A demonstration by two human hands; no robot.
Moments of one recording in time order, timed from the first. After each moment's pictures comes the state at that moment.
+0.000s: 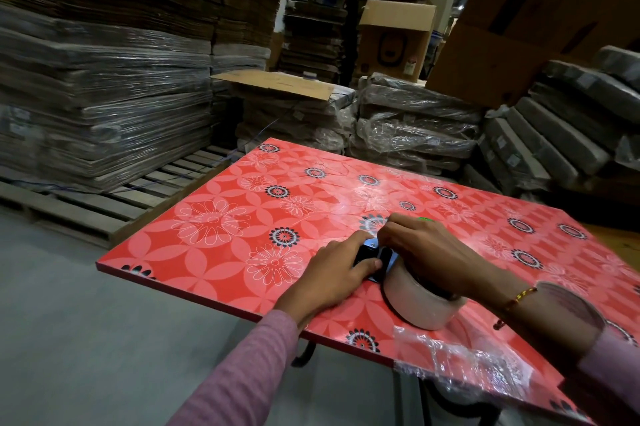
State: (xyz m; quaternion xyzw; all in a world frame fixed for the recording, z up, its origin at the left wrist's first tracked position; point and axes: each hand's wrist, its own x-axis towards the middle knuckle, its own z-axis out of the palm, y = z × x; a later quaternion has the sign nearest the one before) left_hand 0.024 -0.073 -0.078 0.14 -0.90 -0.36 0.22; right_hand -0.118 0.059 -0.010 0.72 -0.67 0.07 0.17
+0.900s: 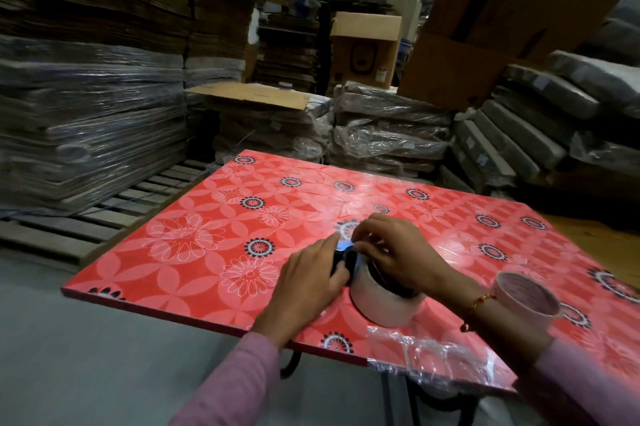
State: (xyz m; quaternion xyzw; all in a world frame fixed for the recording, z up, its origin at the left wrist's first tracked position) left_hand 0.027 -0.059 -0.078 0.17 -0.91 -0.20 0.31; right_hand -0.101 0.063 -0.006 0.64 -0.73 0.22 0.10
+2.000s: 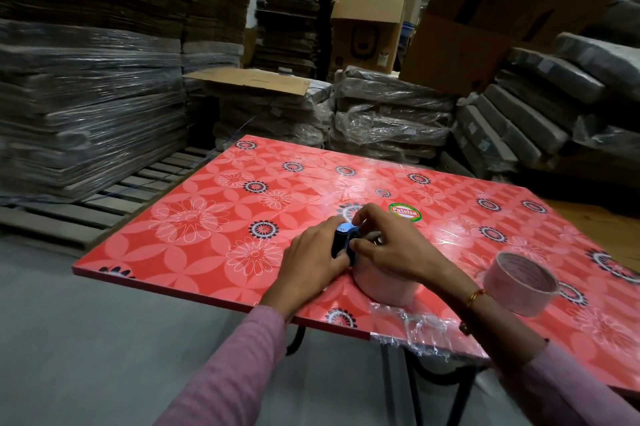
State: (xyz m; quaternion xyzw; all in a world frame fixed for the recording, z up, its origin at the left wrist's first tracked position) left_hand 0.034 -0.055 -0.072 0.19 -0.90 -0.26 0.29; right_hand -0.071 0.066 -0.014 0.51 -0.82 0.27 -0.03
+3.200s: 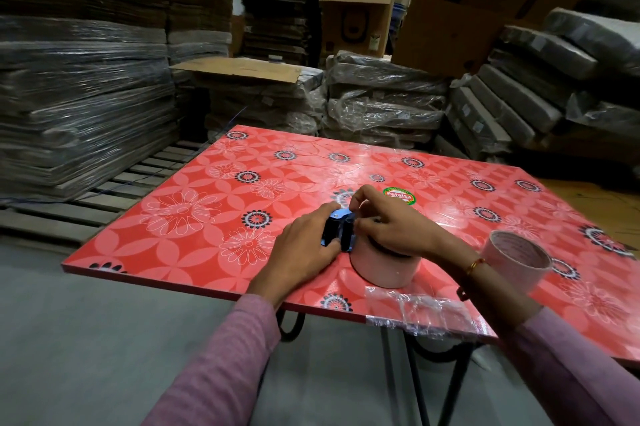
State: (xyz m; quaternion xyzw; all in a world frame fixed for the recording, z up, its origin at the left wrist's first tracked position) left_hand 0.036 -0.062 -0.073 0.17 -0.91 -0.25 0.27; right_hand -0.088 0.068 -0.011 0.55 -0.78 0.28 -0.08
